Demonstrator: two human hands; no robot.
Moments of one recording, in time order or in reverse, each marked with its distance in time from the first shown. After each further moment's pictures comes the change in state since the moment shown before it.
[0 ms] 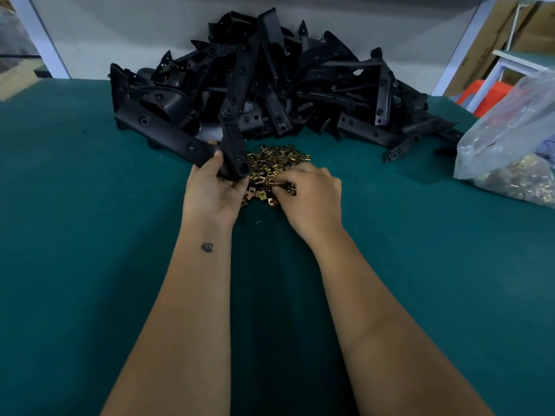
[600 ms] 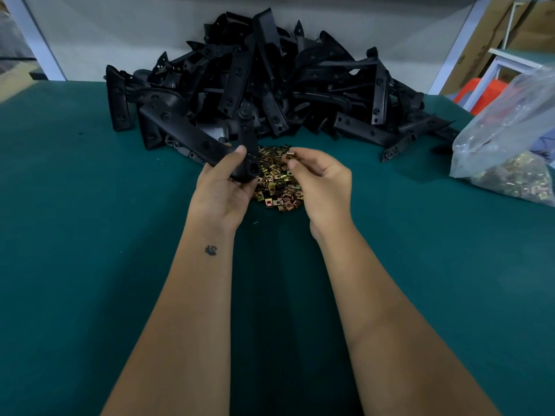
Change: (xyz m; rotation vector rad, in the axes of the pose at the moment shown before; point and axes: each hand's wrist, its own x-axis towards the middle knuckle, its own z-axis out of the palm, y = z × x) left_hand -0.008 -0.008 0.005 0.162 -0.129 -0.027; right_hand 0.004 -0.005 -0.014 1.118 0.152 0.338
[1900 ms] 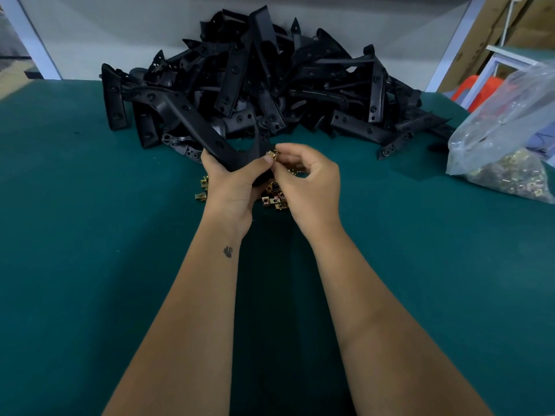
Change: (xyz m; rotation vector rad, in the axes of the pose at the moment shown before) left_hand -0.005 -0.016 0.009 0.247 -0.048 0.148; right_hand -0.012 -0.008 0.008 -0.288 -0.019 -0.235
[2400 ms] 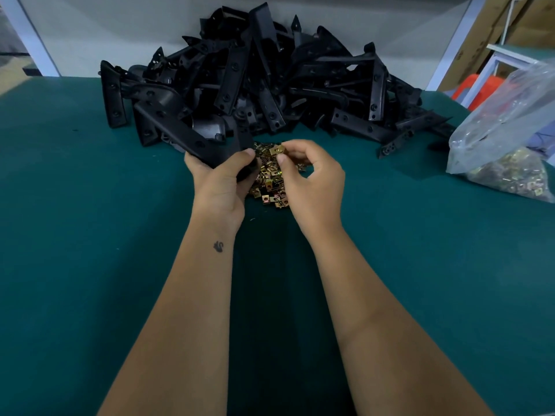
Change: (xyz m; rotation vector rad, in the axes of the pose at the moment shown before) left_hand 0.010 0.003 -0.009 -0.182 0.104 0.043; right_hand -0.001 0.002 -0.001 -0.163 0.073 -0.137
